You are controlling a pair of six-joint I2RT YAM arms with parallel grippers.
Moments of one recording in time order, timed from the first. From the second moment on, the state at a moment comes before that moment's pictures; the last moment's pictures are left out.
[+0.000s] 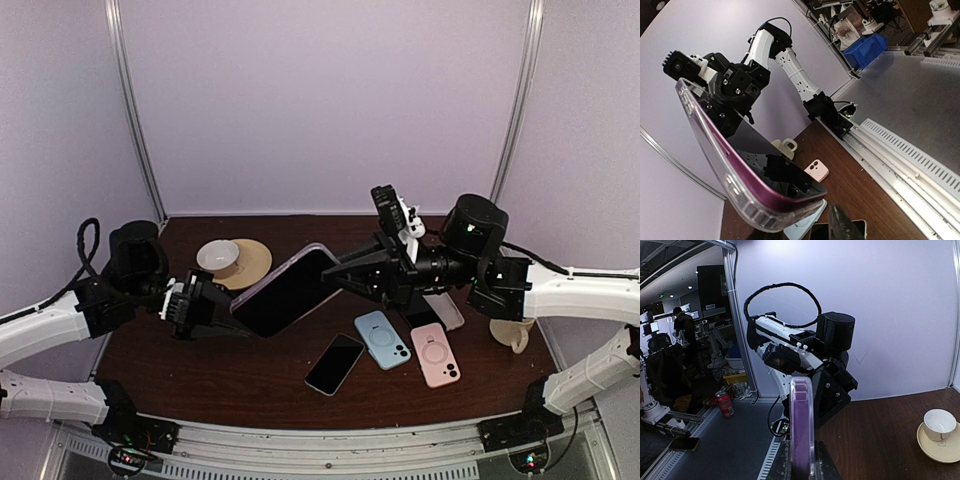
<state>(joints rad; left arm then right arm) -0.73 0.94 0.68 0.03 1.08 0.89 0.99 1.28 0.94 0.48 -0.70 0.22</state>
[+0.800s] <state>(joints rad) -0.73 0.95 0.68 0.06 0.93 0.83 0.99 1.14 1.01 0.30 -0.64 -0.08</state>
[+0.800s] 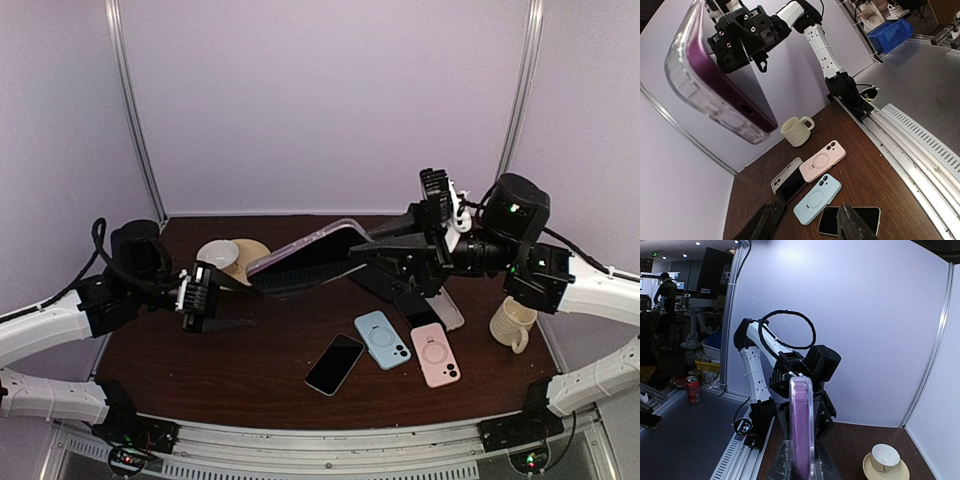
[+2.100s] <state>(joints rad) -0.73 0.97 0.64 0.31 0.85 0.58 0.99 1.10 0.90 0.23 -0.43 -0.42</state>
